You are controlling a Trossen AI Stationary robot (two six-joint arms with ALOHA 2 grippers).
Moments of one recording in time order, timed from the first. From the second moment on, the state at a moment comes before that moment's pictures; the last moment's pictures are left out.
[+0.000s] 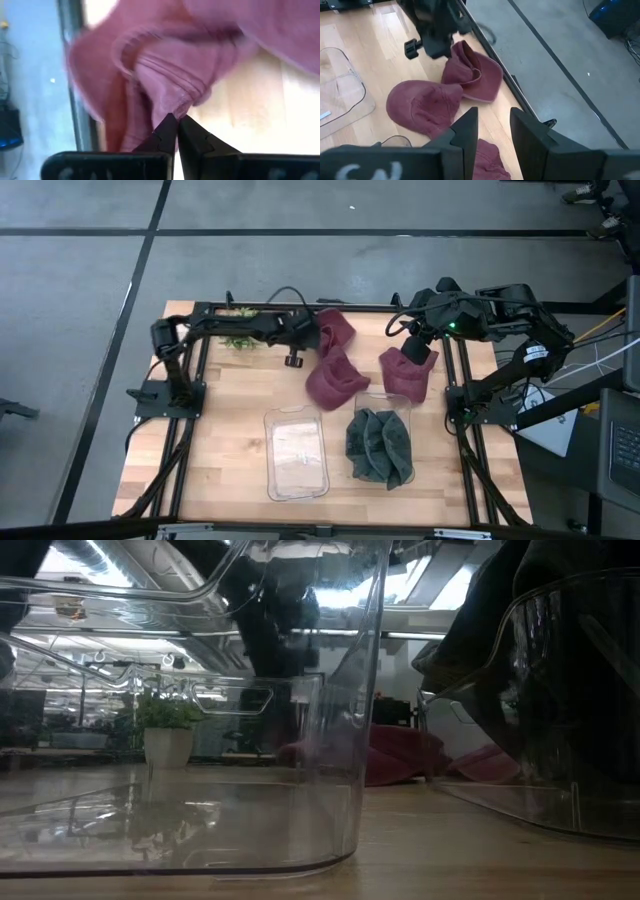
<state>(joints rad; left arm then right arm) 0.39 1.80 1.26 -0.50 -0.24 0.63 0.02 1.44 2.12 -1.57 0.55 0.28</state>
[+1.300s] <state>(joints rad) 0.43 1.43 1.26 -0.49 -0.22 0.40 0.02 1.44 1.97 -1.56 0.55 0.29</state>
